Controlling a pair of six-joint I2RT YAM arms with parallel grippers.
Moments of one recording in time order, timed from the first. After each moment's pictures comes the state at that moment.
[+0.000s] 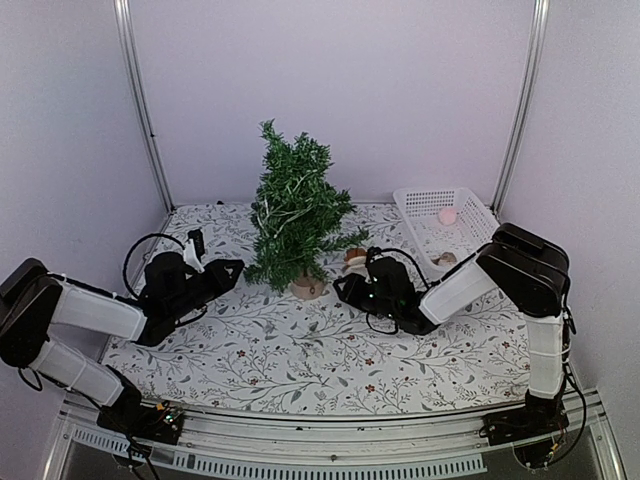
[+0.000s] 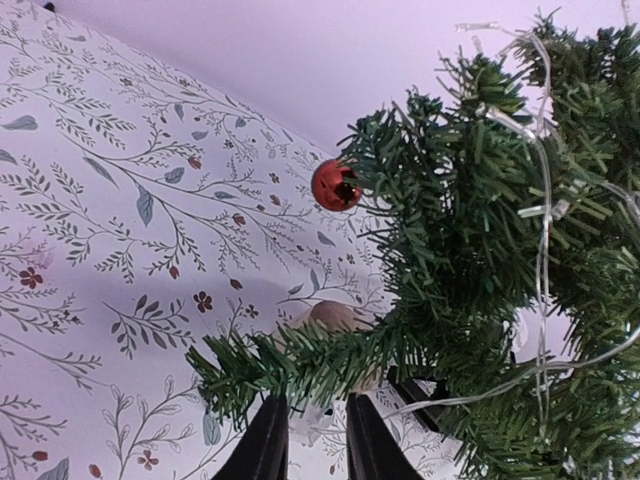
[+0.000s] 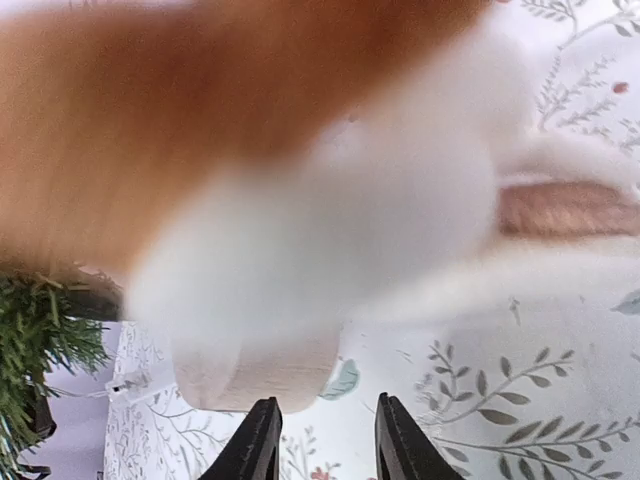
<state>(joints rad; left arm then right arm) -0.51 1.38 0.34 0.82 0.03 -0.78 0.86 2.08 0.96 0.72 0.14 0.97</state>
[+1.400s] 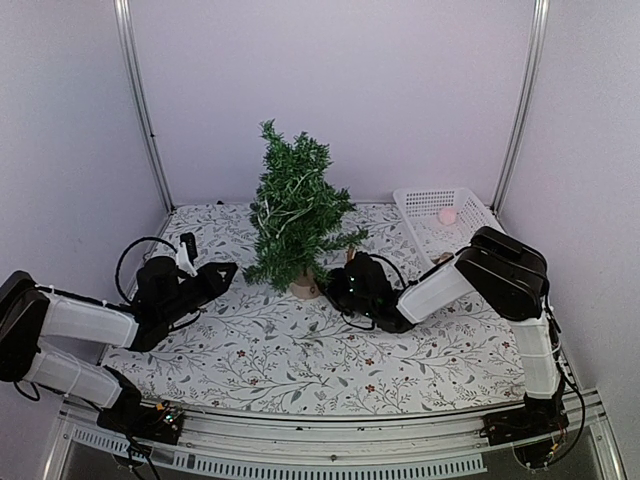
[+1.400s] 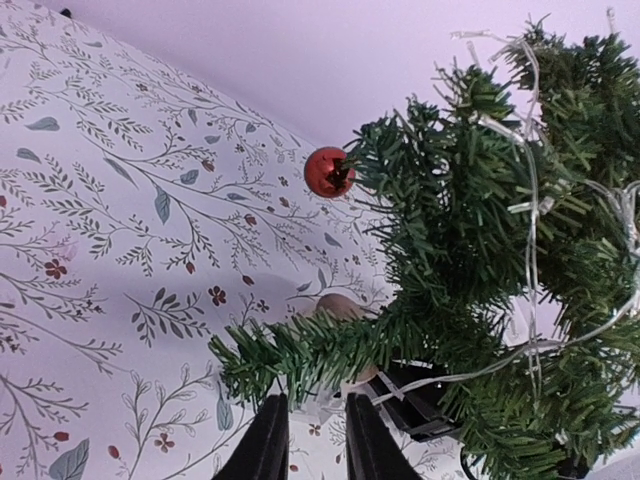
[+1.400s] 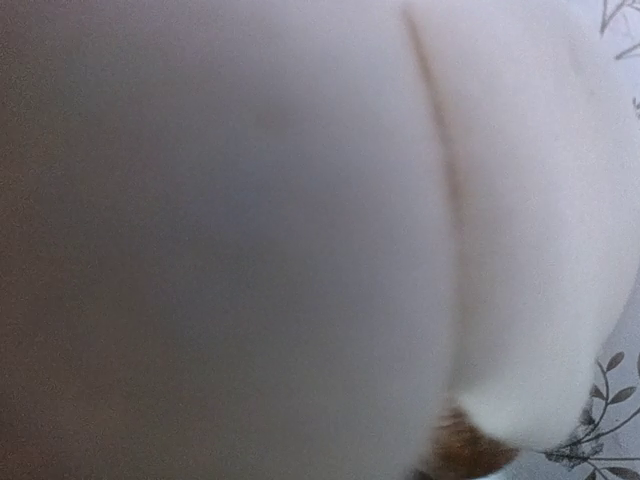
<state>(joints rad) -0.50 1.28 0.29 0.78 0.01 -0.78 0.91 2.21 1.13 0.68 0.18 1.30</state>
